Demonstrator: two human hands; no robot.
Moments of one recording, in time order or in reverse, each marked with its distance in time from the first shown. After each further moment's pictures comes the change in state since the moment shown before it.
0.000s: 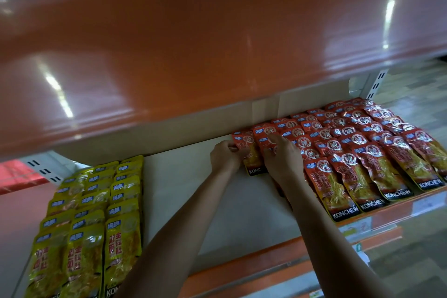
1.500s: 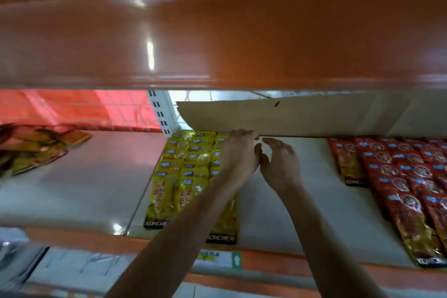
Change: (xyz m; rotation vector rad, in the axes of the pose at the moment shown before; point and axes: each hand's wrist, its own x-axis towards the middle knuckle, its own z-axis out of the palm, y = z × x) left_hand -0.043 -0.056 -0.190 0.612 0.314 0.361; right_hand -0.074 -0.142 0.126 -0.068 -0.182 -0.405
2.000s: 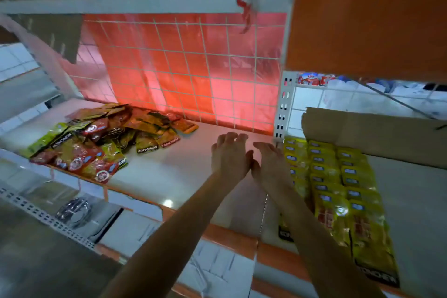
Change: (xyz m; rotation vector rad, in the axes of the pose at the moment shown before) left_hand -0.051 -0.260 -0.136 0.211 0.039 -0.242; right_hand -0.016 -0.231 0.179 0.086 -0.161 -0.239
